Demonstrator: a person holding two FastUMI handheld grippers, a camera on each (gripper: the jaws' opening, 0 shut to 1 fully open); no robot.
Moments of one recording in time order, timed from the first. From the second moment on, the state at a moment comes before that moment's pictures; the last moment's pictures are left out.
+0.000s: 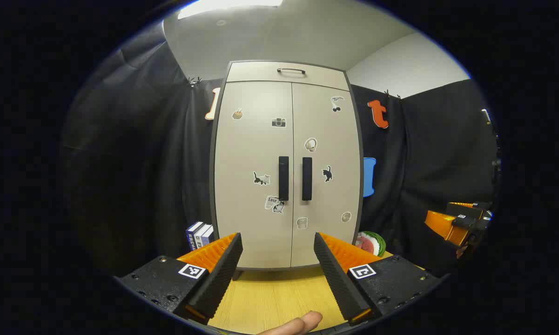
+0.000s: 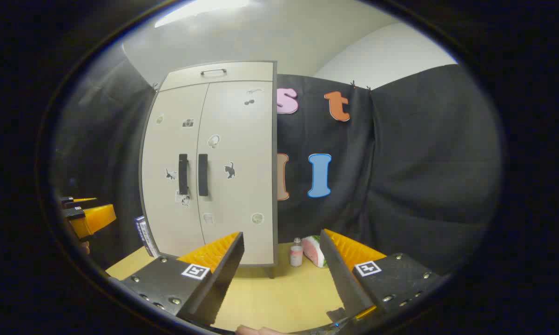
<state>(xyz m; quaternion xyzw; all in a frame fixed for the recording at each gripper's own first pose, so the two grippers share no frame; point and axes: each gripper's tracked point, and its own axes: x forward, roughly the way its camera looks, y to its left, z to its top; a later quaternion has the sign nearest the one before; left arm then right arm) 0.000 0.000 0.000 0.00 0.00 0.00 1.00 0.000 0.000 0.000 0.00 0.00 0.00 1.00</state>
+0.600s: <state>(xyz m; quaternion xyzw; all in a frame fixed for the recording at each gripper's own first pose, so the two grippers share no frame) 0.008 0.001 -0.002 -0.02 0.01 0.00 1.00 0.009 0.003 -0.012 0.01 0.00 0.01 1.00</state>
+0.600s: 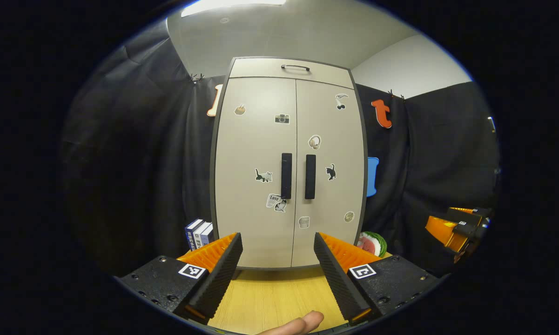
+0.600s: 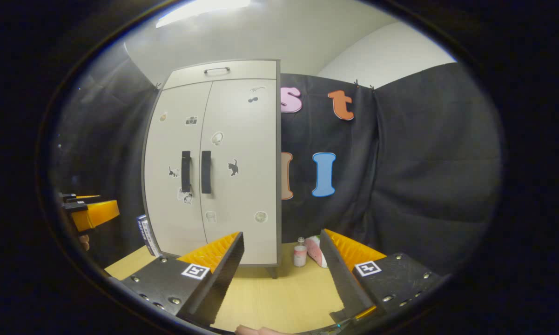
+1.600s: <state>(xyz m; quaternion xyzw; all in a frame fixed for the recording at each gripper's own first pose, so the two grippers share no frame) 0.009 0.042 -0.019 -0.02 -0.01 0.01 1.00 0.189 0.149 0.044 0.02 -0.02 0.14 0.99</state>
